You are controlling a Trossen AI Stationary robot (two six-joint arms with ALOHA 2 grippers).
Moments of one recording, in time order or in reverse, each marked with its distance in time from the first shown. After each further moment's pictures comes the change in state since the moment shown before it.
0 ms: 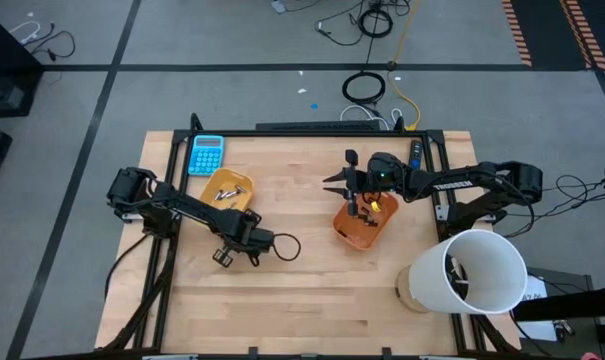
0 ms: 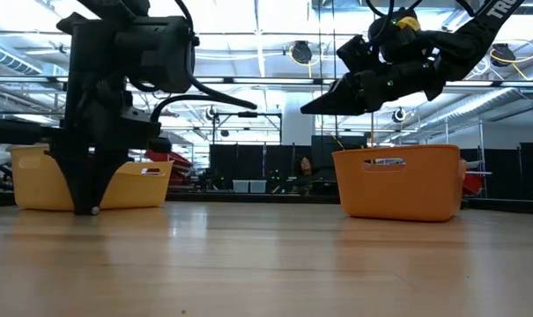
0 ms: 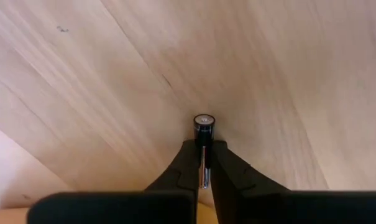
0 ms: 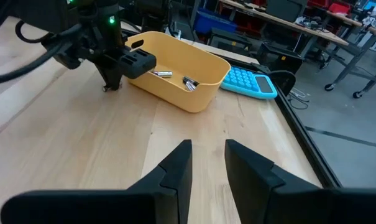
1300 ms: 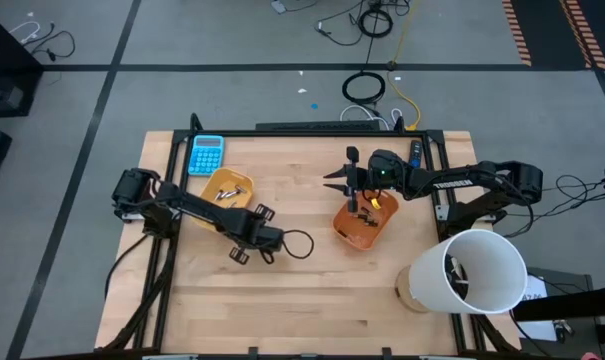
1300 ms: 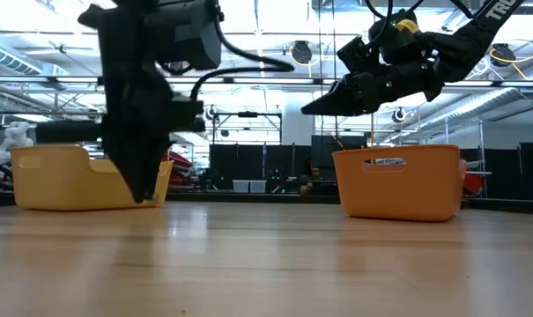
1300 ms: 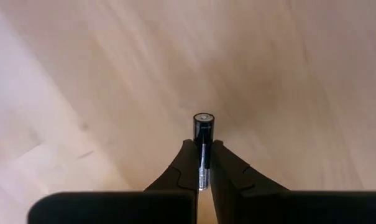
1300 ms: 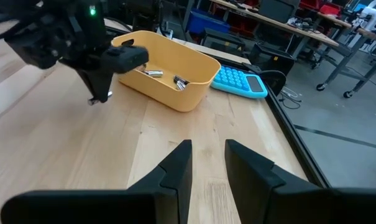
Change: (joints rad) left arm 0.002 0.005 0.099 0.075 -0.125 -0.012; right arm -0.026 0.000 0.000 0.009 0.000 -0.016
